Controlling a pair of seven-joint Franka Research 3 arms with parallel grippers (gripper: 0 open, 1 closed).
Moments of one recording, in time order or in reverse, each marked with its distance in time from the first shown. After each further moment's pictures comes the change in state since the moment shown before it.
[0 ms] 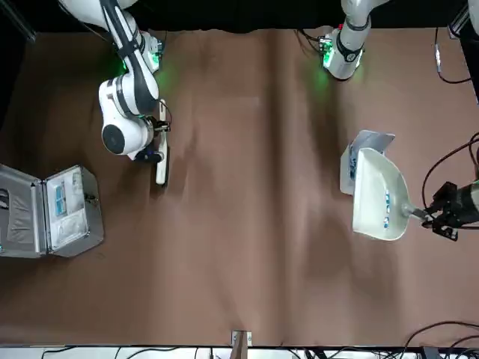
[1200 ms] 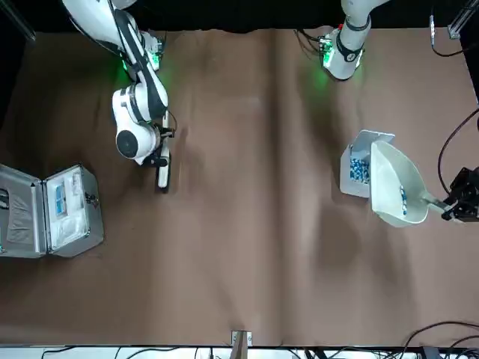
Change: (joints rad) left arm -0.007 -0.215 0.124 -0.303 -0.168 0.286 0.229; right arm 0.030 0.093 0.002 -0.030 -0.043 0.117 -0.003
